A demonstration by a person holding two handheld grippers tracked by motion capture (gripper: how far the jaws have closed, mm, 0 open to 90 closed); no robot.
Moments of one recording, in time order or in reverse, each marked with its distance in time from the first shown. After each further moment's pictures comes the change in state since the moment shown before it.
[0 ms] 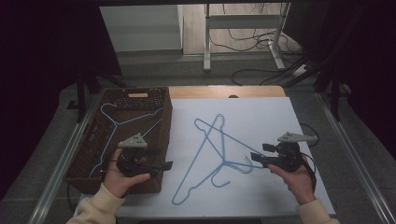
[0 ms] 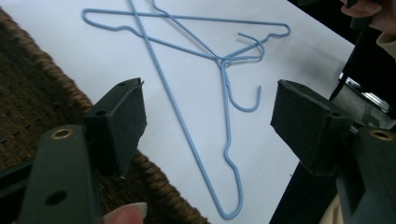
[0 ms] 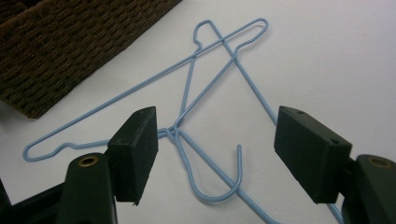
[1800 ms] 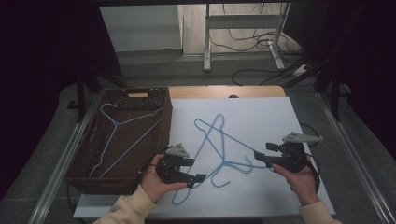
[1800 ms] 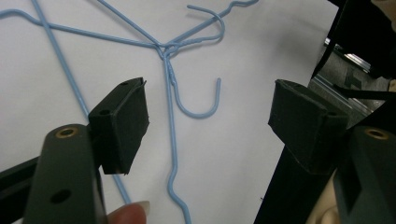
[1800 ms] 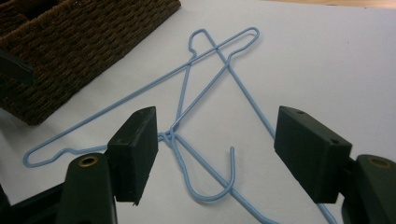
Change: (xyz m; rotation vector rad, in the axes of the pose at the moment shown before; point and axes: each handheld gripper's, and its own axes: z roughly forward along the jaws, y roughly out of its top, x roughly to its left) left arm -0.050 0.018 0.083 0.142 -0.094 0.086; right arm -0.001 0.000 -0.010 -0.032 -0.013 0.009
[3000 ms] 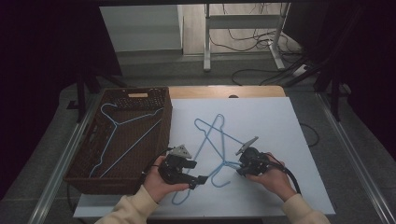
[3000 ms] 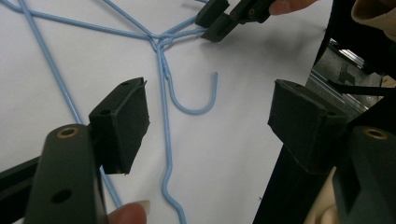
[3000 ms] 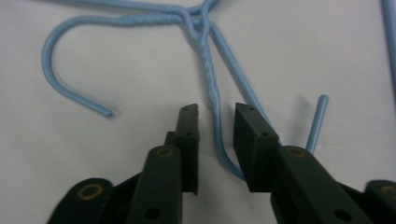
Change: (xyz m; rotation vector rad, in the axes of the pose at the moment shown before) left arm 0.002 -0.003 0.008 0.016 -0.017 -0.013; right arm 0.037 -0.013 0.099 0.613 -0.031 -0.330
